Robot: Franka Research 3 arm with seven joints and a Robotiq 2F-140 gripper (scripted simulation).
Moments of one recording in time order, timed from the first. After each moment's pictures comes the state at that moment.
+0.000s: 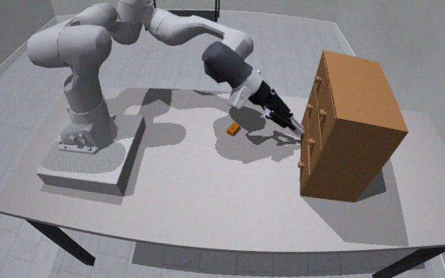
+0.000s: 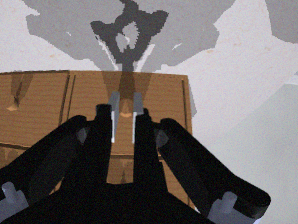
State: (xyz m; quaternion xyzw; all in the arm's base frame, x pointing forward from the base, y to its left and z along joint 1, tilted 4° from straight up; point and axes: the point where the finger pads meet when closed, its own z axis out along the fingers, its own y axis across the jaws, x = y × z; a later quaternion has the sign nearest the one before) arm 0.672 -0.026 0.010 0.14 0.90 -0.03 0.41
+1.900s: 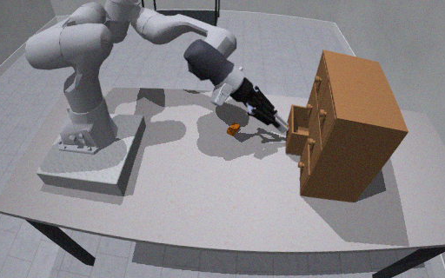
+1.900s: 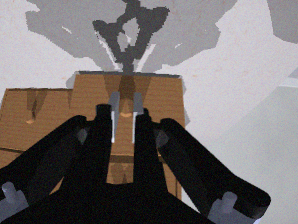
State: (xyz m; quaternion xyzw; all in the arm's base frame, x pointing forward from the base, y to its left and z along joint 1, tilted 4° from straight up) arm 0.619 -0.010 0.012 0.14 0.90 -0.03 0.41
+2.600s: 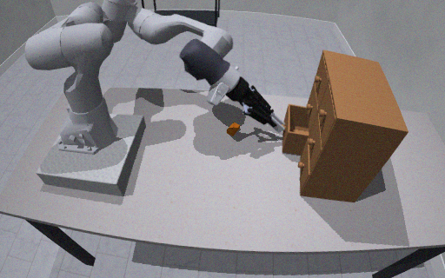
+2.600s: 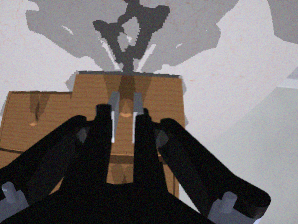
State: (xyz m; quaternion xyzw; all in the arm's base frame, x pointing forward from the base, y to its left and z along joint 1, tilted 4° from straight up) arm 0.607 -0.007 0.013 0.14 0.90 -0.03 0.41
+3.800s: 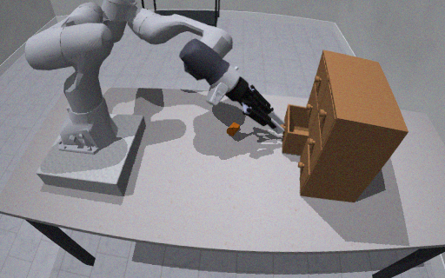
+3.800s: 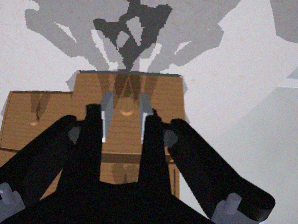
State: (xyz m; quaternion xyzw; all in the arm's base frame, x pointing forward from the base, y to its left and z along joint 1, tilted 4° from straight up) arm 0.606 -0.007 0.013 0.14 0.90 -0.03 0.41
